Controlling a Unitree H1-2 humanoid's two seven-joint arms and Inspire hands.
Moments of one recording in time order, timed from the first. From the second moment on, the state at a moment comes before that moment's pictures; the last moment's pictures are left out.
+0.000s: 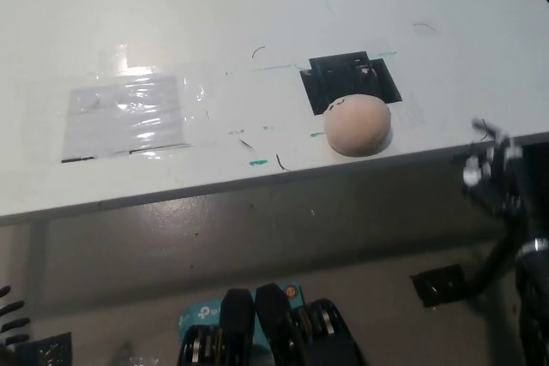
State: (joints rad) left_arm 0.02 0.44 0.29 0.18 -0.26 0.40 -0.20; right_arm -0.39 -0.17 -0.07 0.08 -0.06 0.20 -0.04
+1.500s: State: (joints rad) left_arm -0.02 0.44 0.29 0.17 -0.27 0.44 -0.20; right_arm -0.81 -0.13 0.33 0.67 -0.36 0.18 -0.05
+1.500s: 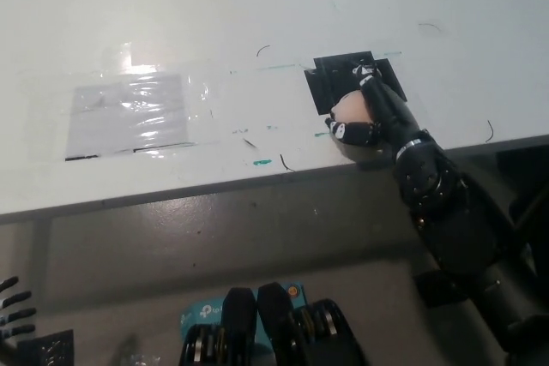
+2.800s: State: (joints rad) left_arm -0.02 0.44 0.28 0.15 -0.27 0.44 -0.20; right_arm -0.77 -0.21 0.52 0.76 -0.62 -0.13 -0.38
